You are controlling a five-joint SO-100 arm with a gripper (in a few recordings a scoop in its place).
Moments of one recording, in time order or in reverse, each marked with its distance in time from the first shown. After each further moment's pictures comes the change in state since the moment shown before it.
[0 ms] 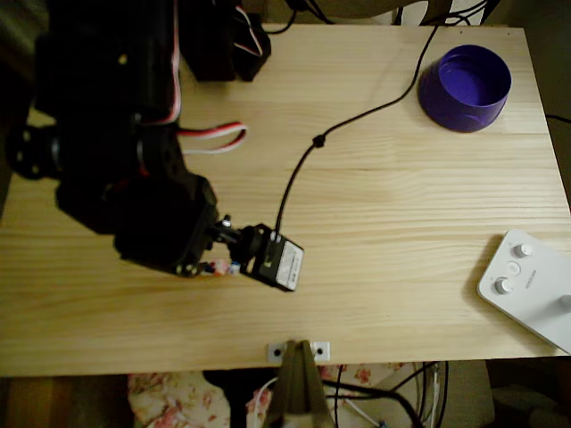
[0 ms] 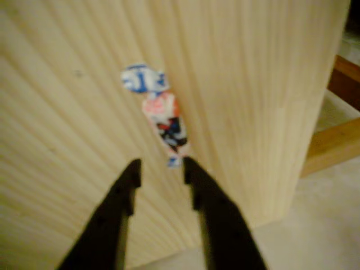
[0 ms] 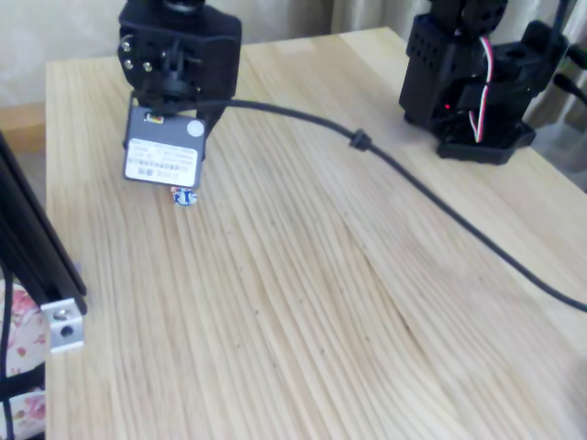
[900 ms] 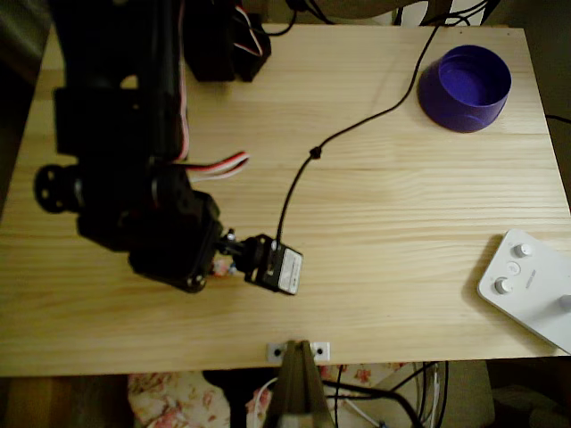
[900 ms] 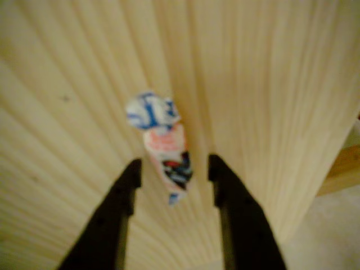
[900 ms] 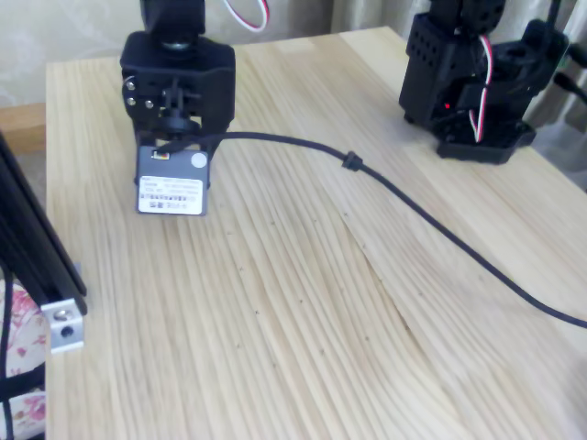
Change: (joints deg) arm 0.2 -7.9 -2.5 -3.3 -2.4
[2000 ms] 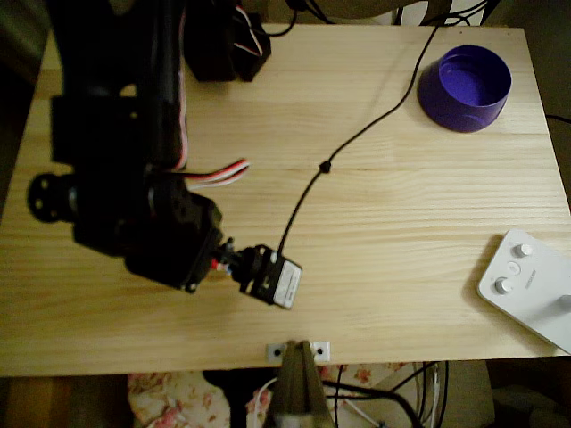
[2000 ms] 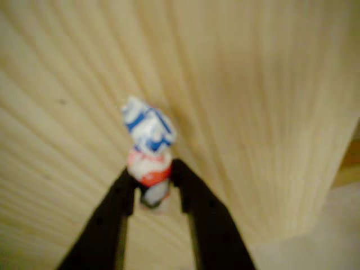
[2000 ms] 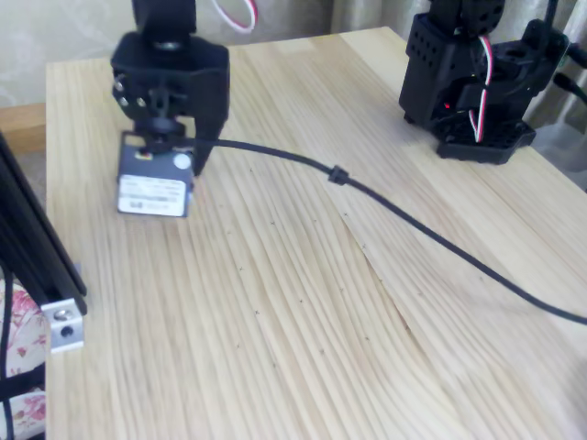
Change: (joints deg) arm 0.0 -2.0 -5.8 5.5 8.2
